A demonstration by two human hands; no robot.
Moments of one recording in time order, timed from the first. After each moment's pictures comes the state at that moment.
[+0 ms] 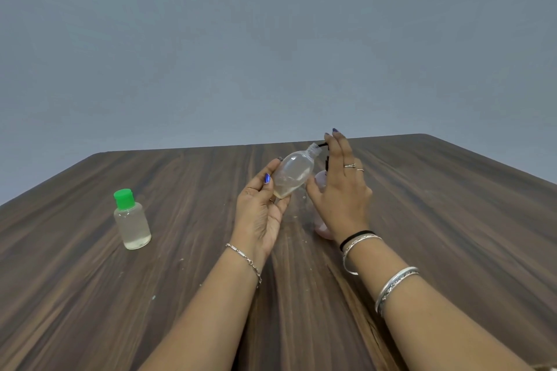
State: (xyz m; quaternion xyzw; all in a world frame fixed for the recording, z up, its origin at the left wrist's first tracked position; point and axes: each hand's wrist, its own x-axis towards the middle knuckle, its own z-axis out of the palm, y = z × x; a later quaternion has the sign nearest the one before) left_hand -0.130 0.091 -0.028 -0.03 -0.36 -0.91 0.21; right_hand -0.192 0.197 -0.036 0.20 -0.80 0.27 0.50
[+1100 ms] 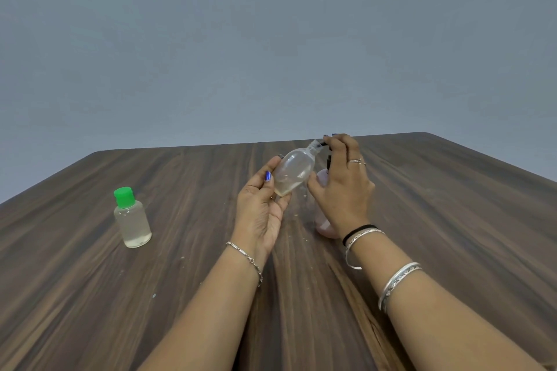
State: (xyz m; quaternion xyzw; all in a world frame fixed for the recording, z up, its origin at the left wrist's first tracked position) left_hand -0.130 0.091 -0.028 -0.03 -0.36 -0.91 0.21; right_hand -0.193 0.198 -0.031 0.21 -0.78 0.32 0.50
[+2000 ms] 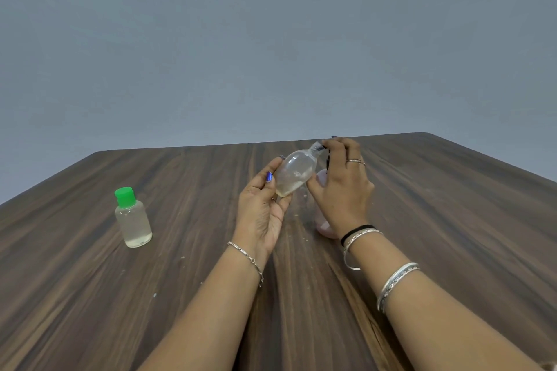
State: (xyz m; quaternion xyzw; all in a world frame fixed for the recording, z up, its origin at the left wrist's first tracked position) left_hand -0.129 0.093 -0.027 -0.03 -0.35 -0.91 0.21; right_hand -0.190 0.196 -0.030 0.20 -0.78 0.32 0.50
